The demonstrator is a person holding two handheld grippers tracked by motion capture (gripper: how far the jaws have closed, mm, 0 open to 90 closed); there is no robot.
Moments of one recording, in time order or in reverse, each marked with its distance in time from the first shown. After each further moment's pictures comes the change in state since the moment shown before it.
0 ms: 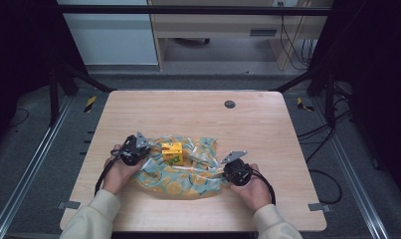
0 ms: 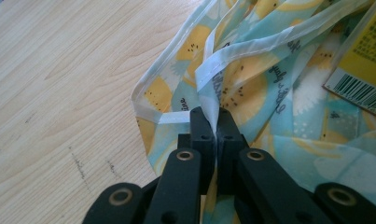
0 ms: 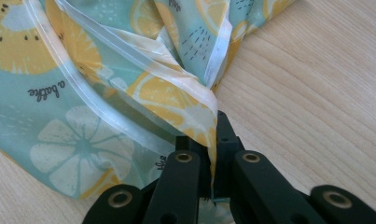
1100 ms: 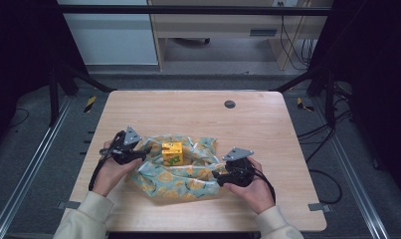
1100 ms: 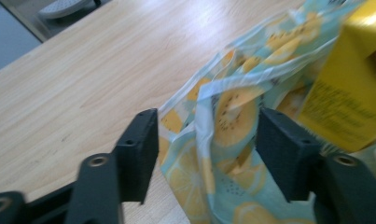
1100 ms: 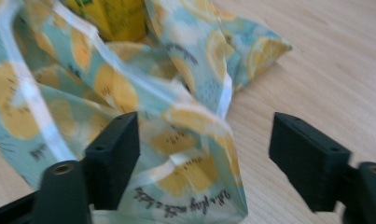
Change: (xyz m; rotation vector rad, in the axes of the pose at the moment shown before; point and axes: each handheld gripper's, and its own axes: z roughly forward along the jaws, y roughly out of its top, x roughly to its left) left arm 0.009 0.010 -0.043 -0.148 -0.004 -0.073; right arm 0.008 0.013 -0.029 -0.185 -0.018 0.020
